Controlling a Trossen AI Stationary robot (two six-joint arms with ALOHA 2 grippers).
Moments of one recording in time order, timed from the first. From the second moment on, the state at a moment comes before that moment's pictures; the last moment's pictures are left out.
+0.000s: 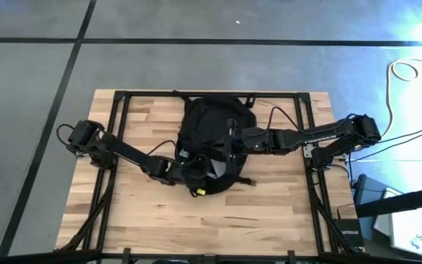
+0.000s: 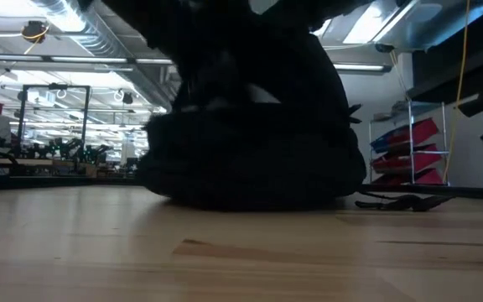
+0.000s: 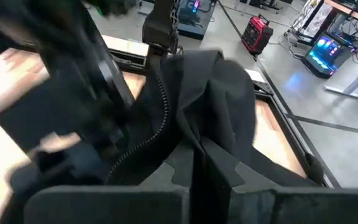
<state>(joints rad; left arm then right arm) -0.31 1.69 1.03 0.04 -0.94 0.21 0.06 1.45 0.99 0.10 0.16 -0.19</state>
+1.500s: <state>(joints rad) -0.84 1.46 1.03 -0.04 -1.57 0.27 -0.19 1.45 0.98 -0.11 0.24 -0.23</state>
